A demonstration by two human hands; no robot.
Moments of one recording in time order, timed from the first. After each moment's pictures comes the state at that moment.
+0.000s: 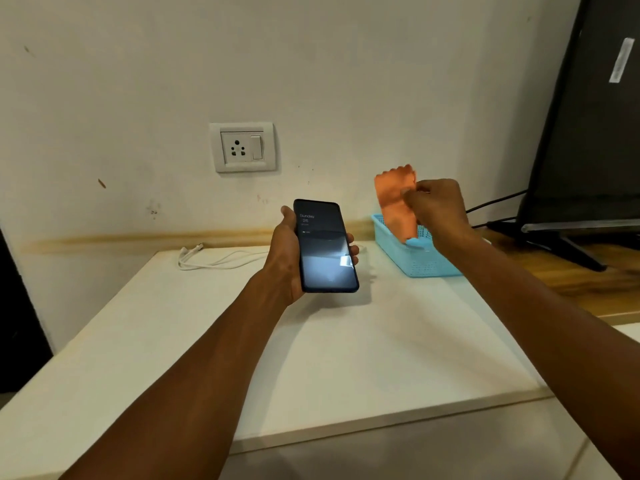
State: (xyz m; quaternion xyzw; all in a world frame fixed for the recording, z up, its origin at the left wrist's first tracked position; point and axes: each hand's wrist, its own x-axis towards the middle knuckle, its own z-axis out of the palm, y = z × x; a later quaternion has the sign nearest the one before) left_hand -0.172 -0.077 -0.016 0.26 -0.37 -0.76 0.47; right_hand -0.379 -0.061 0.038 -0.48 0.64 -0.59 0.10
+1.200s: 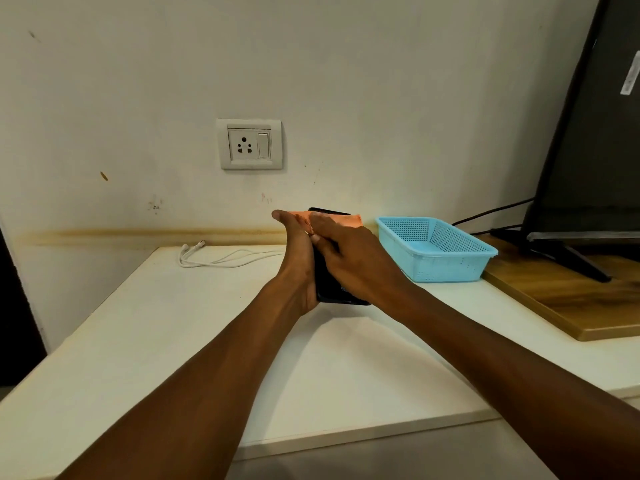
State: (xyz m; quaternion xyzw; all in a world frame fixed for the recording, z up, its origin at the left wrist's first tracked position) left_hand -0.179 -0.059 -0.013 0.35 -0.35 -0.73 0.47; right_hand -0.271 -0.031 -0.009 -0.78 0.51 -0.36 -0.02
